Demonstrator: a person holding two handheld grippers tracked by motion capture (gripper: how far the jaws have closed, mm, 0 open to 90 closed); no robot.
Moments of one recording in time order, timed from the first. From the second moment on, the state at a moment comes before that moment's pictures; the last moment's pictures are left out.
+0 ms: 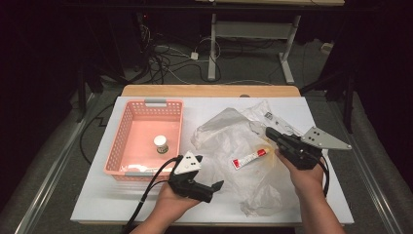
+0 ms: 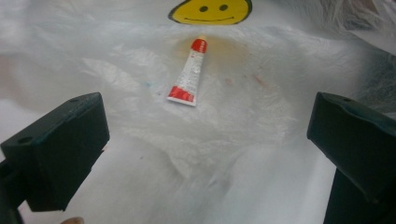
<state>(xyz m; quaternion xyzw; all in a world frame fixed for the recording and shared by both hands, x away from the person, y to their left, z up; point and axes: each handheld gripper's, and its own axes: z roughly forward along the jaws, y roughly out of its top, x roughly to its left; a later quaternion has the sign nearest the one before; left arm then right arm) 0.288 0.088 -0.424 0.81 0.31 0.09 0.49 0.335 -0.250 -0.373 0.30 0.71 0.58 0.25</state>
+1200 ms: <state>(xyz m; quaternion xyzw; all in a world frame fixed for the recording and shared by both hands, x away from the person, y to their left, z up) 0.290 0.207 -0.434 0.75 0.44 0.17 0.46 0.335 -0.256 -0.375 0.30 0.71 0.59 0.25</state>
